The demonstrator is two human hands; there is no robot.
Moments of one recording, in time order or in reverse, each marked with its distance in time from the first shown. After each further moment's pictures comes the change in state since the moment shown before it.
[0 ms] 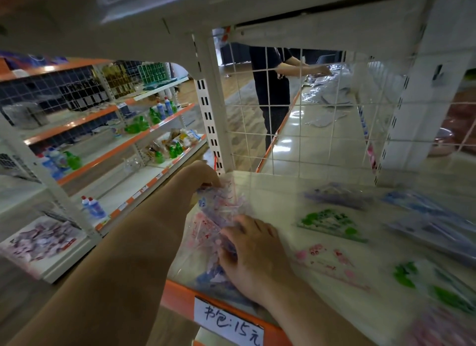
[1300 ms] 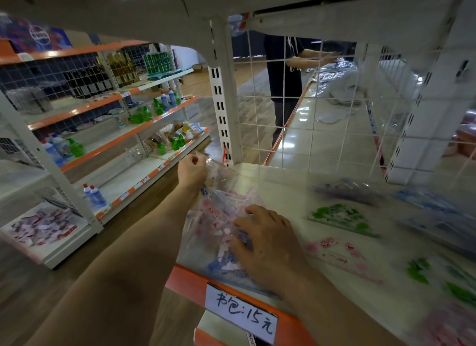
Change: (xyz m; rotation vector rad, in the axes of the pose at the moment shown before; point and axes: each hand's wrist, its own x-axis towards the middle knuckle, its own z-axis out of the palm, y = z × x) left_hand 0.020 -0.056 0.021 -0.704 0.476 0.315; right_hand -0.002 0.002 0.000 0.059 0.055 -0.009
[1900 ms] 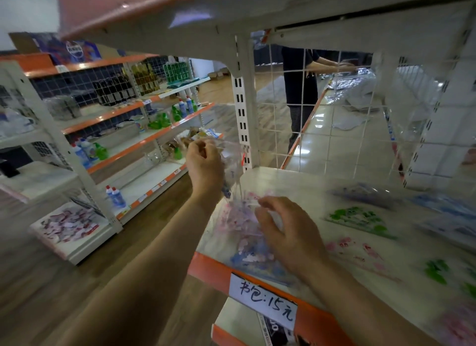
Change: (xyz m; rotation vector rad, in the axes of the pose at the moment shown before) left_hand -0.083 0.073 -0.037 -0.373 0.245 0.142; right_hand -0.001 -0.008 -0.010 0.324 0.243 0.005
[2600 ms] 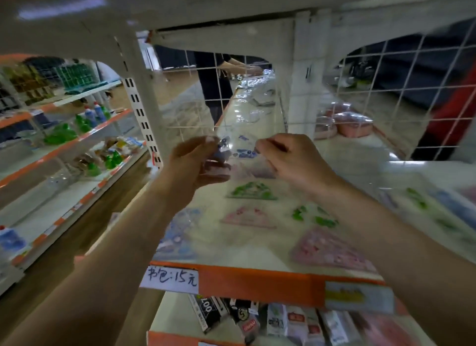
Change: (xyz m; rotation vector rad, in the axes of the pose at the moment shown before) left_hand -0.117 0.064 0.046 -0.255 -0.862 -0.328; right_hand -0.026 0.016 -0.166 0.120 0.270 0.162
